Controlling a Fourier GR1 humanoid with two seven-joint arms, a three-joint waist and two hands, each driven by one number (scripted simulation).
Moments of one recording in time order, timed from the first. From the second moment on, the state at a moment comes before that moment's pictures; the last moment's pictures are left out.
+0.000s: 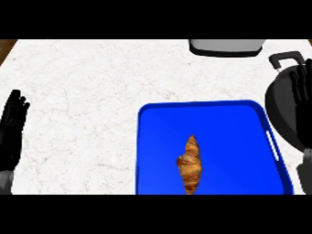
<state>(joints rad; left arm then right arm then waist) -0.04 0.58 -0.20 -1.47 0.40 0.45 -0.14 -0.16 -0.33 -0.04 -1.58 -0.32 -0.20 -0.14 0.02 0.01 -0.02</state>
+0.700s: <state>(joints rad) -0.18 0.55 -0.18 -1.59 0.44 0.41 0.06 -0.21 -0.34 0.12 -1.29 0.01 -0.17 -0.48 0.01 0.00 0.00</state>
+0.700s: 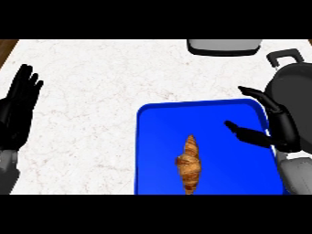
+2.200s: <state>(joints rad) -0.20 0.45 -0.13 -1.61 0.33 0.37 0.14 -0.31 -0.42 0.55 -1.85 0.30 0.39 0.51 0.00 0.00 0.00</state>
